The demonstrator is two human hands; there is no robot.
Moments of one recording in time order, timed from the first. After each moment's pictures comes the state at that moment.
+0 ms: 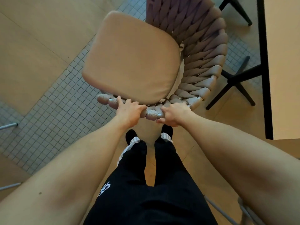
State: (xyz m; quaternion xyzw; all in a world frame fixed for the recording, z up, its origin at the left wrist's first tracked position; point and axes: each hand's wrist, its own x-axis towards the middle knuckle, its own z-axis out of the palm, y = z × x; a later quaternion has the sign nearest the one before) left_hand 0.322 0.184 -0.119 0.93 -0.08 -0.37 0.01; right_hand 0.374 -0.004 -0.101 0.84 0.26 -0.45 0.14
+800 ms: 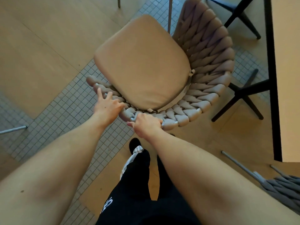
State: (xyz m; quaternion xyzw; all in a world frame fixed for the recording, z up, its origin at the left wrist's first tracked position) left_hand 0.354 0.274 -0.108 0.93 -0.07 -0.33 -0.14; right_hand 0.354 0.112 -0.113 0.88 0.14 -0.45 -0.07
